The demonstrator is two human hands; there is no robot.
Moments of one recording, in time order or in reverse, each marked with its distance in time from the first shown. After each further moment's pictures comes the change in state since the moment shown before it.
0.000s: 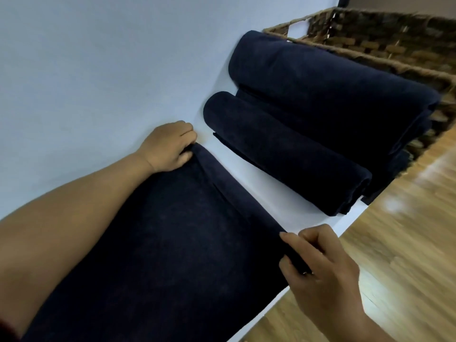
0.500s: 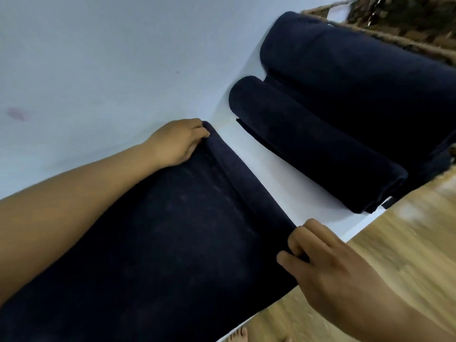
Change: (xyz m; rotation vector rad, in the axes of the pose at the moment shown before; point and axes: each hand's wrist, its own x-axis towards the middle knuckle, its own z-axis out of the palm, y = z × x) left_hand -0.040 0.007 -0.004 -0.135 -0.001 -0.123; right_hand 0.026 -0.012 -0.025 -0.268 -0.517 -0.591
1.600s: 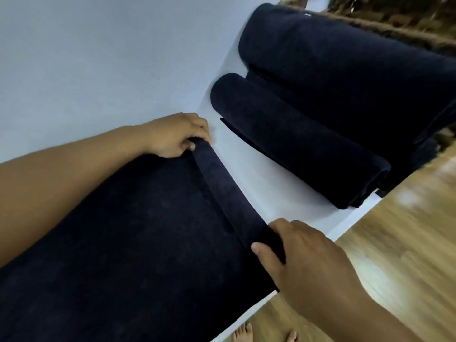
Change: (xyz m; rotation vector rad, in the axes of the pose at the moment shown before) left_hand 0.051 0.003 -0.018 -0.191 -0.422 0.110; right_hand 0.028 -0.019 -0.018 0.375 -0.248 0.739
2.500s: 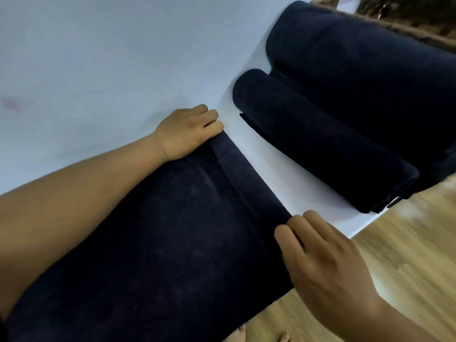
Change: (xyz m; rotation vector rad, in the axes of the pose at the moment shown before) left_hand -0.026 0.006 0.028 0.504 0.426 0.055; right_hand 0.004 0.008 0.017 -0.410 0.358 -0.574
